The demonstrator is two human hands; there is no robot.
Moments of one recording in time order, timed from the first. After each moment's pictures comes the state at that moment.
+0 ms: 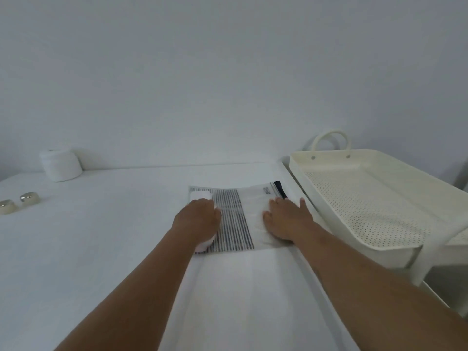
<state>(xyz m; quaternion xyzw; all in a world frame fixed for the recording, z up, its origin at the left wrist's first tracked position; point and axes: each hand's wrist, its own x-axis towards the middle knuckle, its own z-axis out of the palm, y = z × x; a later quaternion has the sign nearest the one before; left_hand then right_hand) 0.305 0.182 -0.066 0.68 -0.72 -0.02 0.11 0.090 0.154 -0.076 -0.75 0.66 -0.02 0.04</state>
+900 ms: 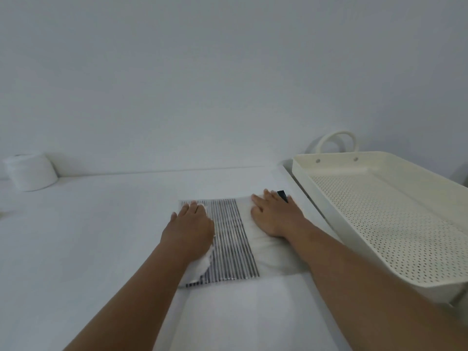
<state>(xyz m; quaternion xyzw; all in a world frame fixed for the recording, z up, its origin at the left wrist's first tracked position) 0.312 0.144 -0.075 0.68 -0.73 -0.04 0.08 0.106 0.080 -0.086 -0.77 0.63 -0.04 0.07</state>
